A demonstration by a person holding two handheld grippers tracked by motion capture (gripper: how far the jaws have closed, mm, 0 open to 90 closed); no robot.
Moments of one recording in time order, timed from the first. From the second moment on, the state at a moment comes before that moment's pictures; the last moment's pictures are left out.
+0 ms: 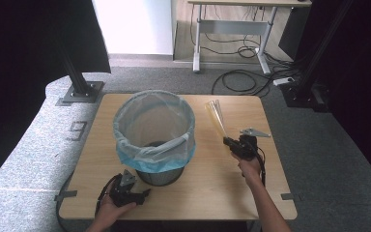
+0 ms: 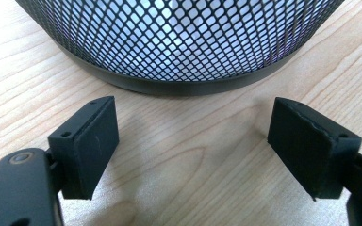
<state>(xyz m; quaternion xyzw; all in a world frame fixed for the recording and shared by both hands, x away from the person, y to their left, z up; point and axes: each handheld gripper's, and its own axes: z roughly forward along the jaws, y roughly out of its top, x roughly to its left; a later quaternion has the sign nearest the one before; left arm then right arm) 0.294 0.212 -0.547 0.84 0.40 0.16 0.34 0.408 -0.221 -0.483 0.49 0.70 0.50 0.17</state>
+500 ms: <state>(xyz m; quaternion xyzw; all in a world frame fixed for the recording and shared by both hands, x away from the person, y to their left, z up) 0.294 0.212 -0.547 0.84 0.40 0.16 0.34 0.386 -0.226 -0.452 0.46 0.68 0.54 0.18</state>
